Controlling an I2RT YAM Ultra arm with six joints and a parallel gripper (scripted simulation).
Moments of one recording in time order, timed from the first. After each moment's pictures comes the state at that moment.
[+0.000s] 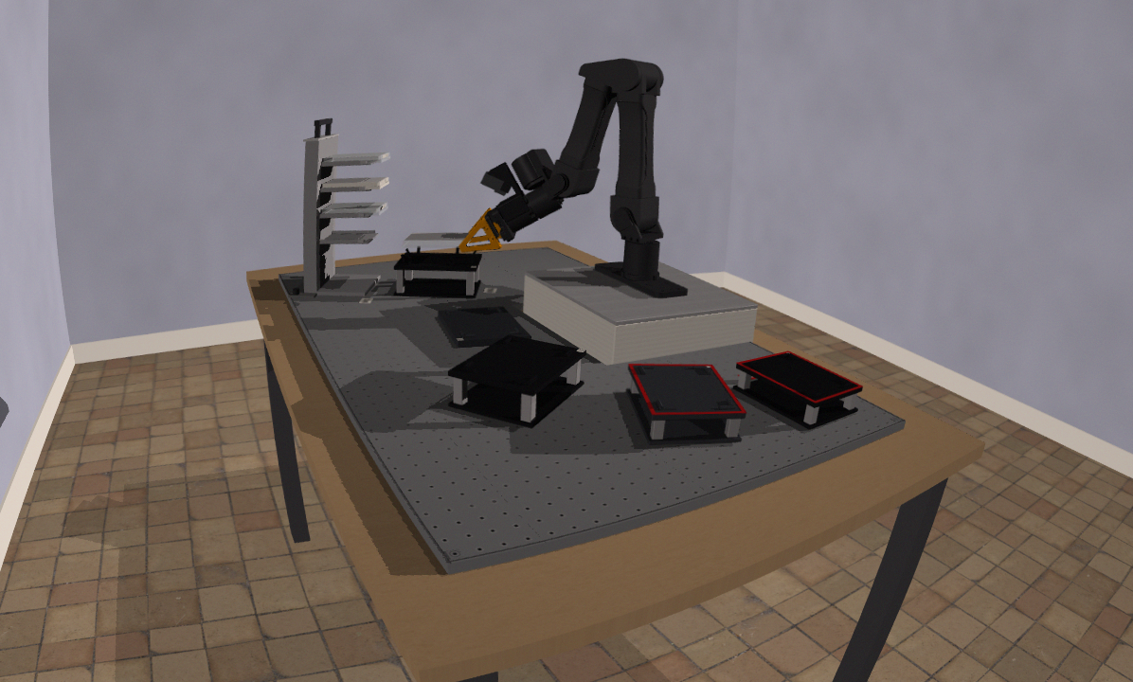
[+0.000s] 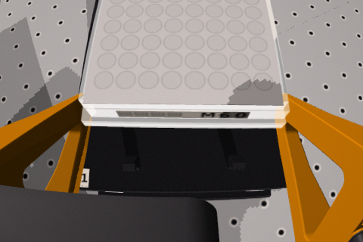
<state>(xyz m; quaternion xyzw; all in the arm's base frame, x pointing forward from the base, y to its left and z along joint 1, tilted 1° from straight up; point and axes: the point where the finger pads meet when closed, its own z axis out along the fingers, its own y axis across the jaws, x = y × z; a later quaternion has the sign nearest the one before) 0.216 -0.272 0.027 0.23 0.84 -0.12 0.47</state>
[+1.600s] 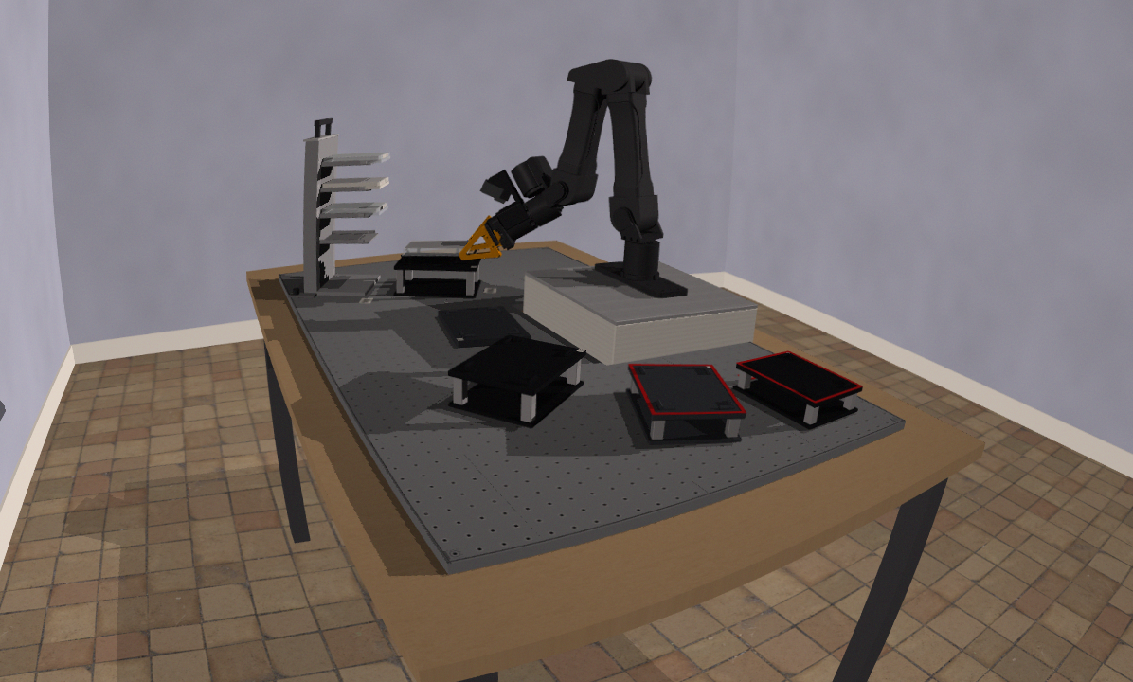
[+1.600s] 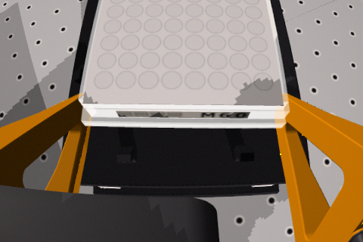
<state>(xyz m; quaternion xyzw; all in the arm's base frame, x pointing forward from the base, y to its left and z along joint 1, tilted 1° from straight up) 0.216 -0.271 0.011 0.23 0.84 -0.12 0.47</state>
